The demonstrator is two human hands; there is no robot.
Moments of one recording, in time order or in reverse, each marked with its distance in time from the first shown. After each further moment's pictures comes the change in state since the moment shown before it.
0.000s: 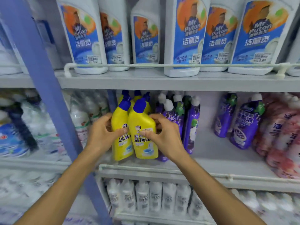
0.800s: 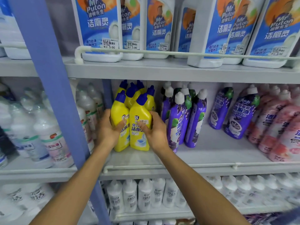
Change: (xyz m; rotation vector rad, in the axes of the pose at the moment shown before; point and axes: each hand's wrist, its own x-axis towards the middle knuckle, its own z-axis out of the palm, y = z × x) left_hand 0.052 -0.086 0.004 0.112 0.090 0.021; right_hand 0.031 0.058 0.102 -0.133 0.226 0.140
